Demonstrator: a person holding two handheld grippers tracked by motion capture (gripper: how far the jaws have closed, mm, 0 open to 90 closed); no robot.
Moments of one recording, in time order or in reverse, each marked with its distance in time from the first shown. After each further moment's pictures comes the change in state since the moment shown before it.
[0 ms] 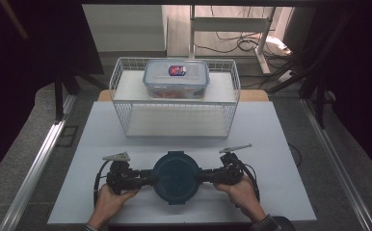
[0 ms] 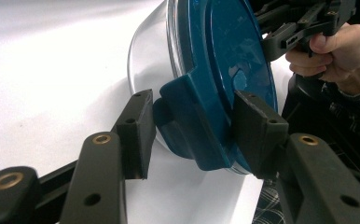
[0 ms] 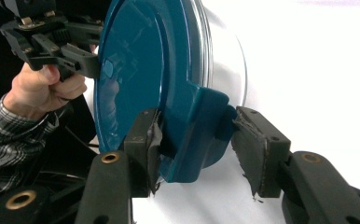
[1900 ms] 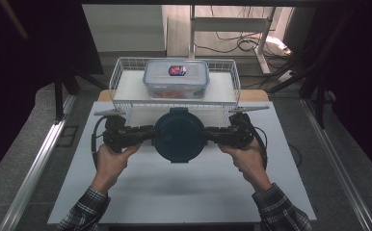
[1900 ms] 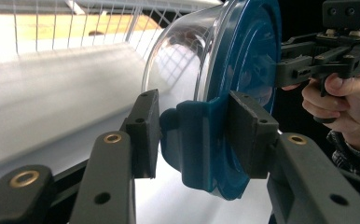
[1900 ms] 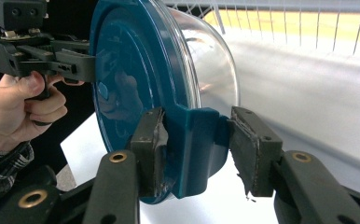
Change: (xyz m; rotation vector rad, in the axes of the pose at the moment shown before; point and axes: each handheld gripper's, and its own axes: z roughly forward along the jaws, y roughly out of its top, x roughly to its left) left arm -0.031 0.124 -0.038 -0.192 0.079 0.043; right arm 0.056 0.098 -0.063 -0.222 -0.158 -0.173
